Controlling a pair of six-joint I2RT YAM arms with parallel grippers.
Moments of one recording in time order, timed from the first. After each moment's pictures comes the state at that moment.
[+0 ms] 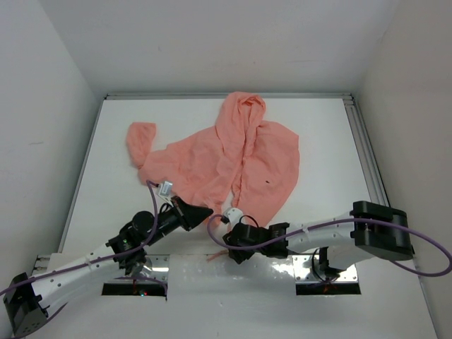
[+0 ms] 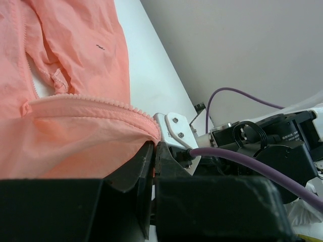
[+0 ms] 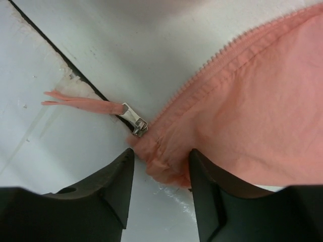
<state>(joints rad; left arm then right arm) -0.91 0.41 0.05 0.30 -0.01 -0.91 1.37 1.41 0.48 -0.02 0.17 0.61</state>
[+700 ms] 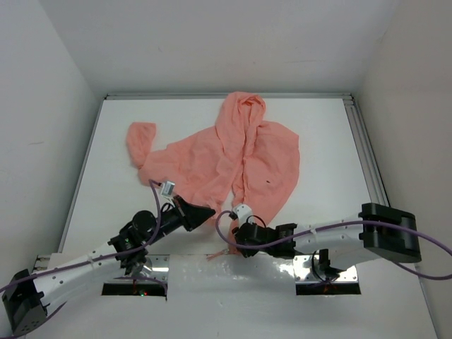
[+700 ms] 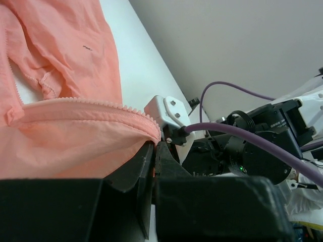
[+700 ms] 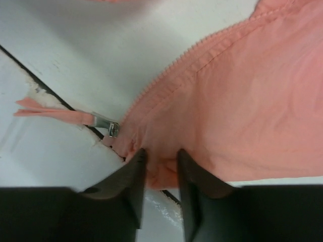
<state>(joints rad) -0.91 0.46 0.05 0.39 0.04 -0.89 1.36 1.32 0.41 0.00 0.28 0.64</state>
